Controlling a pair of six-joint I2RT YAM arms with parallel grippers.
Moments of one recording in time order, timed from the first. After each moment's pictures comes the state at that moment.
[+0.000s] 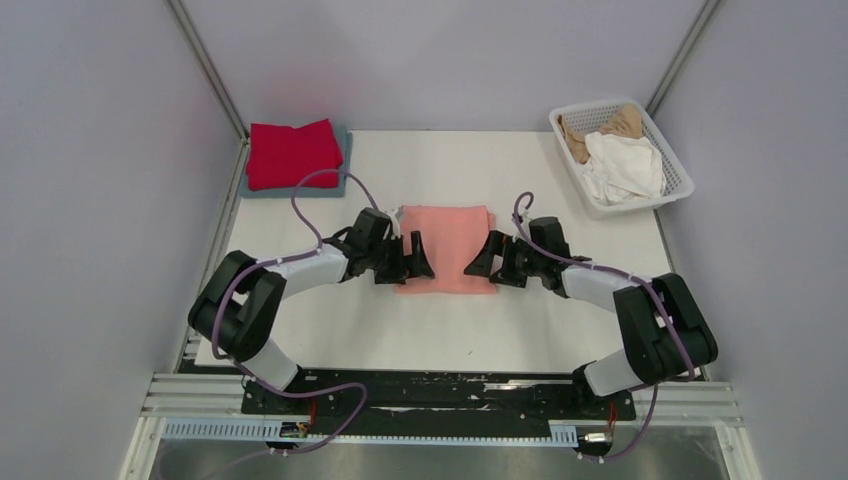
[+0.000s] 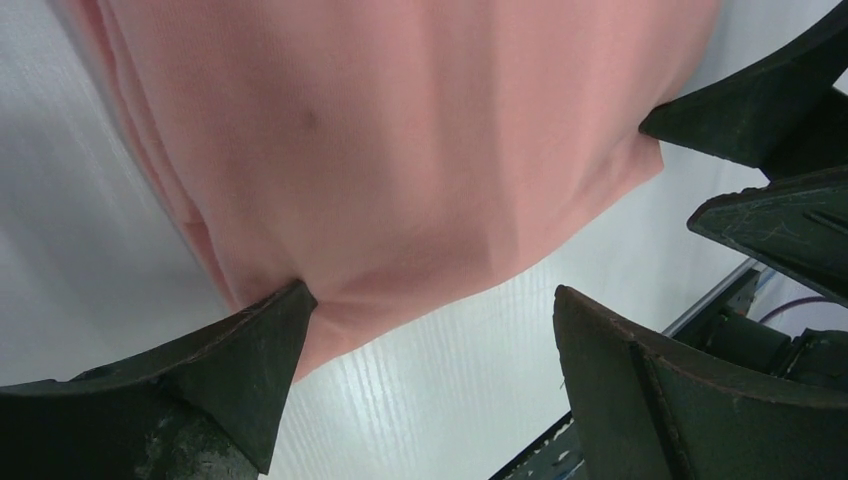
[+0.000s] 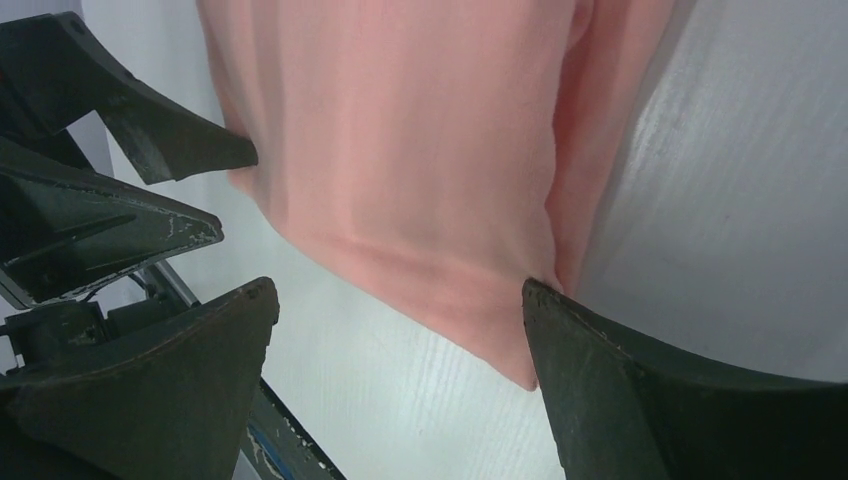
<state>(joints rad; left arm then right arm) -0.56 1.60 0.80 -0.07 0.35 -0.65 0.32 1.49 0.59 0.14 -0.54 0.61</state>
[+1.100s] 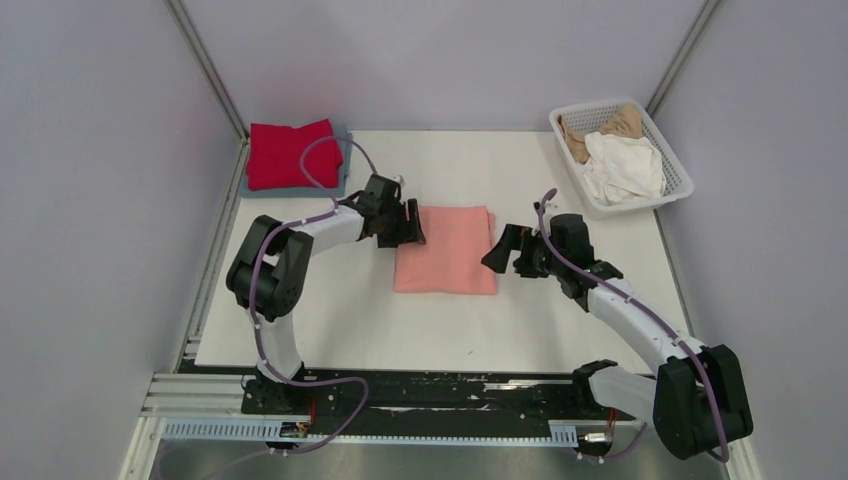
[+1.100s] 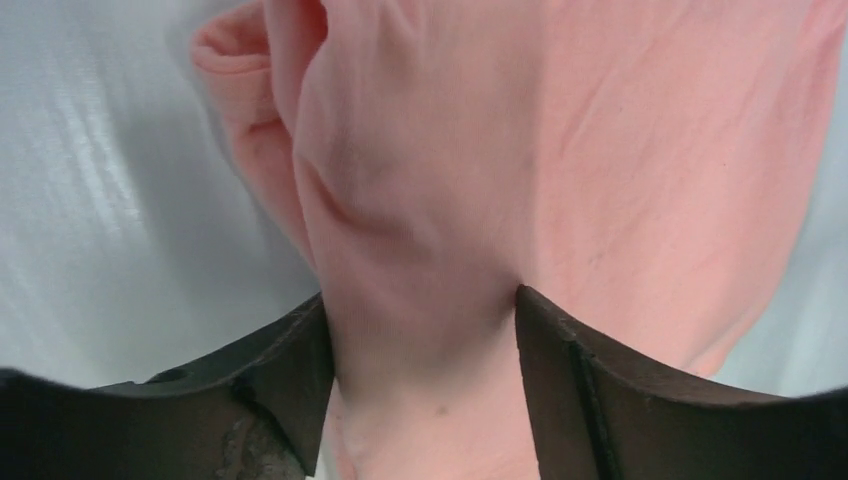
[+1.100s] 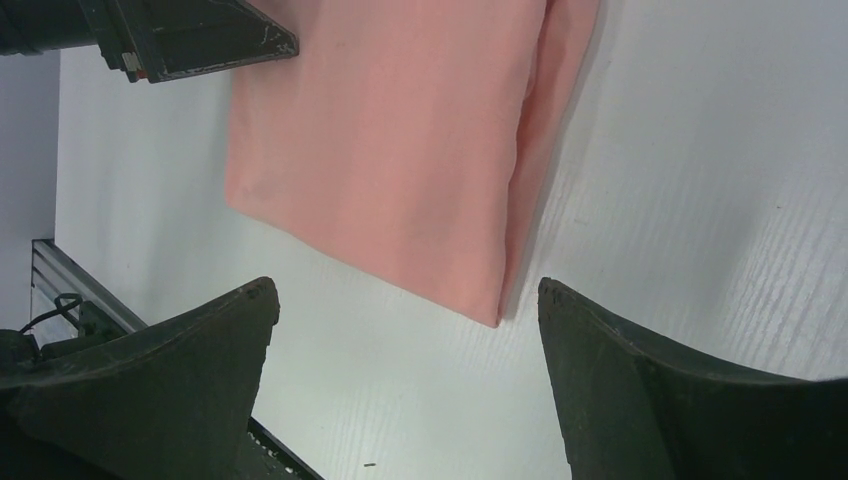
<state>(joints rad) -0.47 1.87 1.16 -0.21 0.20 -0.56 0.31 1.13 0.61 -0.12 -0.35 0.48</state>
